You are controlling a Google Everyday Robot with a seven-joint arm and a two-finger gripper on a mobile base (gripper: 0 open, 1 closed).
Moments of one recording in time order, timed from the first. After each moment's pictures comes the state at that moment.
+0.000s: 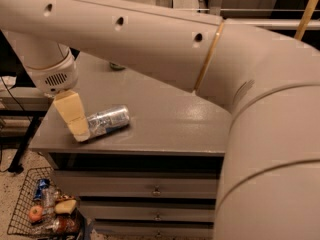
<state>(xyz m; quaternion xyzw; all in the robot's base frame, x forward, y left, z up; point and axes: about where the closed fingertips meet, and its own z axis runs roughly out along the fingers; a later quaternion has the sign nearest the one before) 0.491 0.192 0.877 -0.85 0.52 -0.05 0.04</state>
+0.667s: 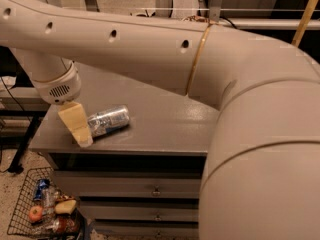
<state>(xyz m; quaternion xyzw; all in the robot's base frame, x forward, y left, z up) 0.494 0.190 0.847 -0.84 0.53 -0.05 0.01</state>
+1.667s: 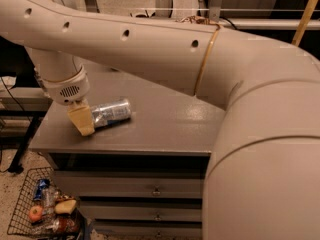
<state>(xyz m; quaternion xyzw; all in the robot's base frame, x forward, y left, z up) 0.495 0.184 0.836 -0.85 0.53 -0.02 0.01</state>
